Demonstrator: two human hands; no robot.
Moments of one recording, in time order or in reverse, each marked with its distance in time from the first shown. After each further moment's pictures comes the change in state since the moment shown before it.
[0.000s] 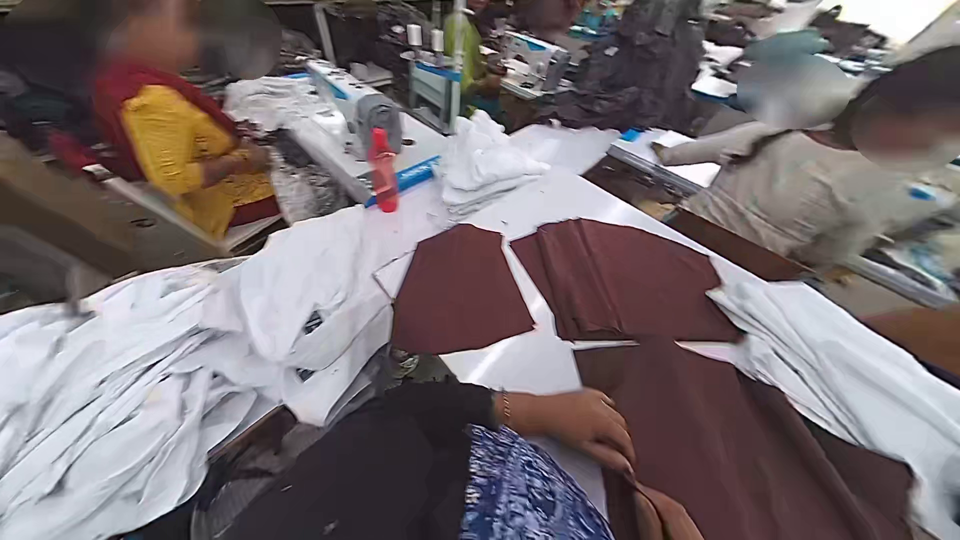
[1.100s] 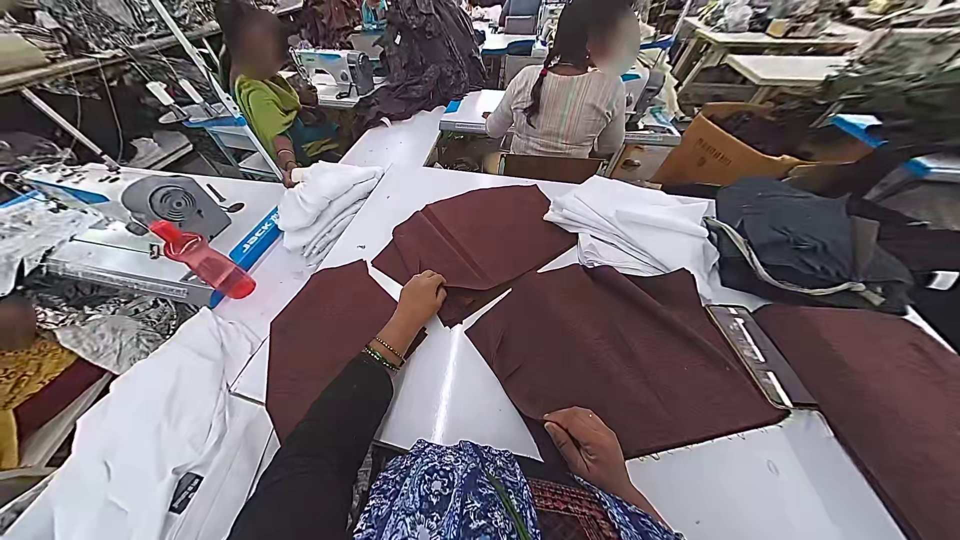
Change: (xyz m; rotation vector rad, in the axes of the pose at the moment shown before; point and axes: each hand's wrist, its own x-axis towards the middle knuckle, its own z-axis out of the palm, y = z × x) left_hand 0.029 -0.096 -0.127 0.525 -0.115 -0.852; right_hand 0.003 0.008 0.013 0.032 0.141 0.015
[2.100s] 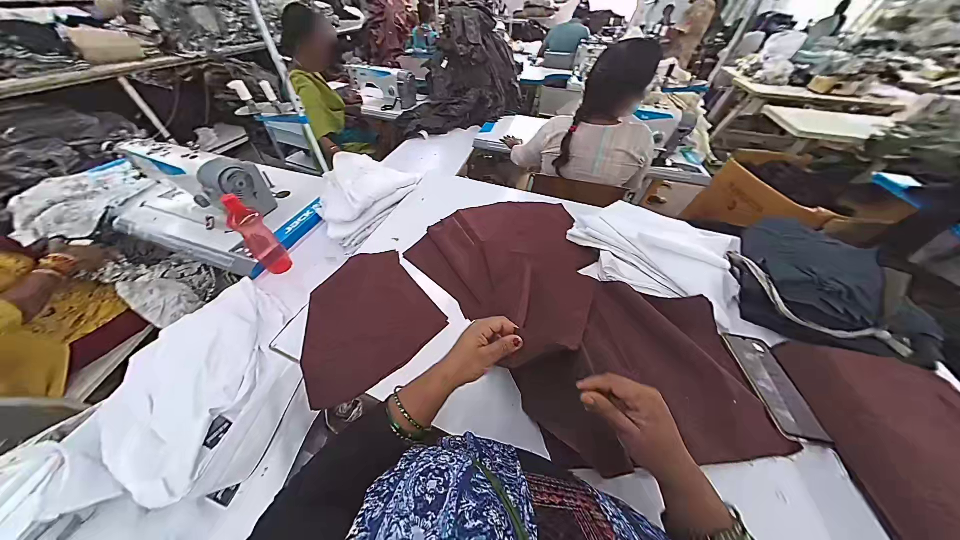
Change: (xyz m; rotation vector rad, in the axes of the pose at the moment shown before) left_hand -0.114 0.097 -0.005 -1.134 0.081 0.344; right_hand 0.077 -0.023 -0.060 0.287 -0.173 0.049
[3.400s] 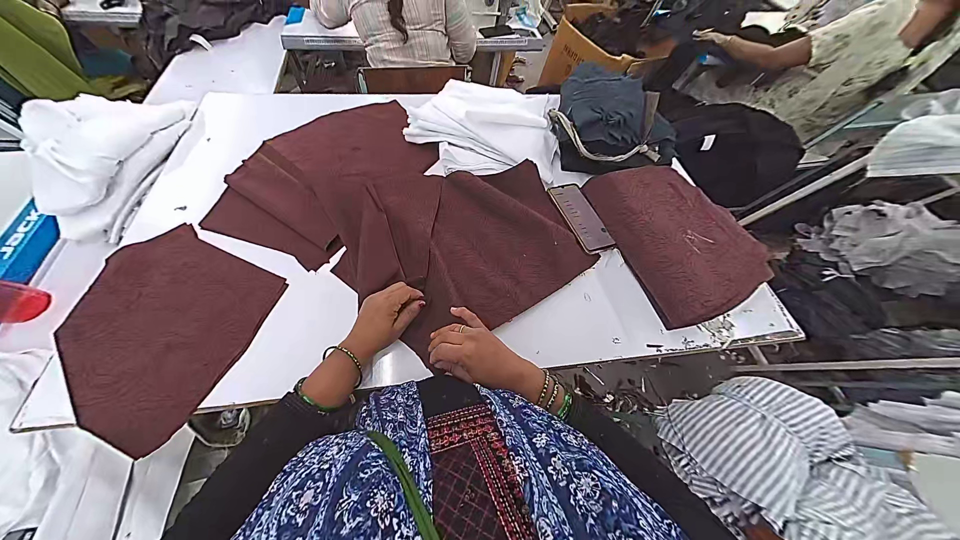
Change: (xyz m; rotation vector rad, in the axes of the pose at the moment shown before) left_hand -0.008 -0.088 0.076 0.707 -0.242 0.217; right_hand -0.089 0.022 0.017 -0.207 -0.309 -0.159
